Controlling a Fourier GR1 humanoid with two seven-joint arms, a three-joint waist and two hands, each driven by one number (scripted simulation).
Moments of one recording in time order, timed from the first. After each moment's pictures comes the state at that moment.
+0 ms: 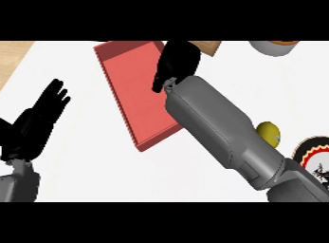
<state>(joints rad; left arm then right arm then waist) -0.15 0.19 0.14 -1.59 0.18 -0.10 0.29 -1.18 -0.01 0.53 -0.74 0.73 -0.22 1.11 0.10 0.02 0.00</state>
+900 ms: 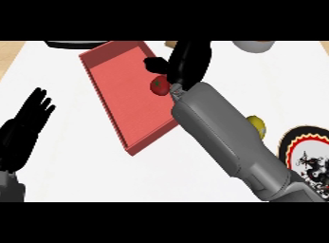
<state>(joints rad) -0.07 0.21 0.20 -1.62 0.21 -0.11 0.29 -1.06 -0.01 0.44 -0.92 0.89 -0.85 1.08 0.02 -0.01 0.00</state>
